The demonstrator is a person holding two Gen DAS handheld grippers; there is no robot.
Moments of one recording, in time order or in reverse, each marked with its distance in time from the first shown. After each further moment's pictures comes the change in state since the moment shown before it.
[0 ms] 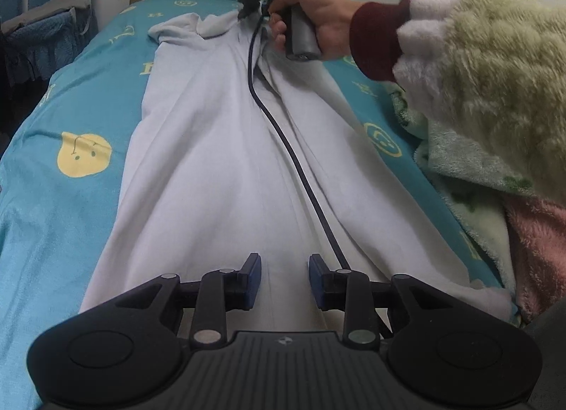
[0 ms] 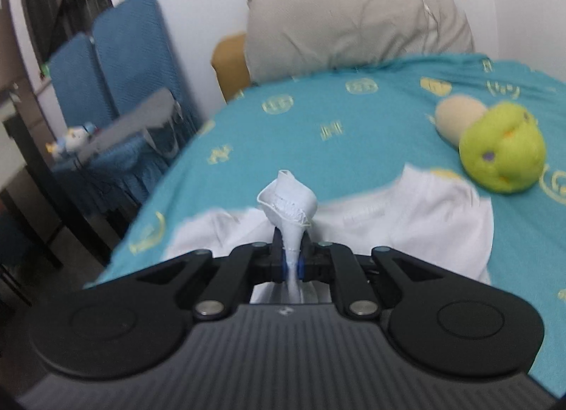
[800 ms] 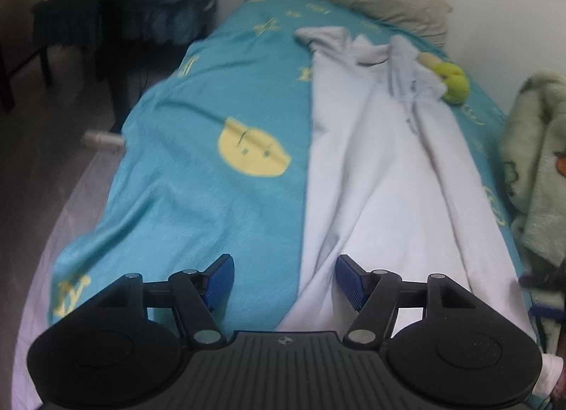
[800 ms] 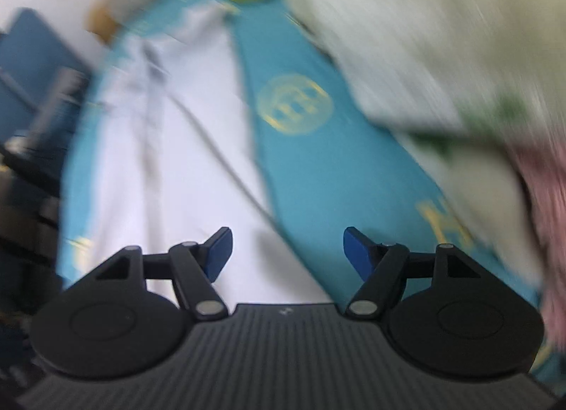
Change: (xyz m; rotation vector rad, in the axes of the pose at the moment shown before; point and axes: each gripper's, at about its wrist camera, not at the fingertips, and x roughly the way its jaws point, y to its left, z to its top) left arm -0.028 0.105 0.012 -0.300 -0.012 0.224; right arm -0.292 -0.071 -0.216 0.497 0.339 -0.315
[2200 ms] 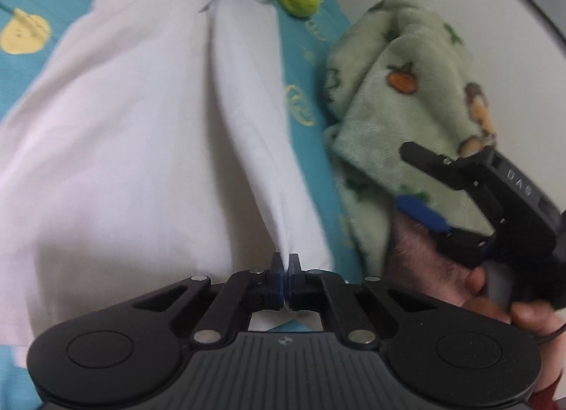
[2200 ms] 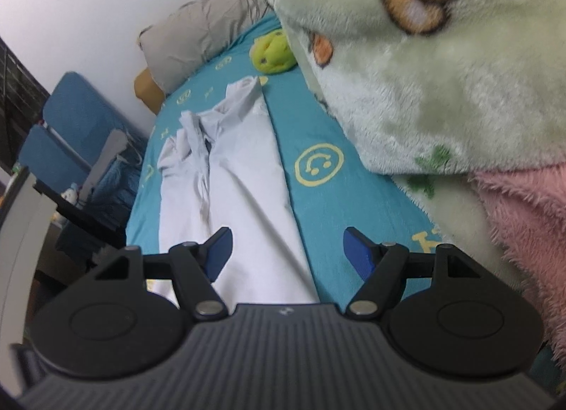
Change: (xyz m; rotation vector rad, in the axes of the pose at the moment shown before) left arm -0.006 -0.122 -0.050 0.019 0.289 -0.481; right arm -0.085 -0.017 -0.006 -0.008 -0.253 0.242
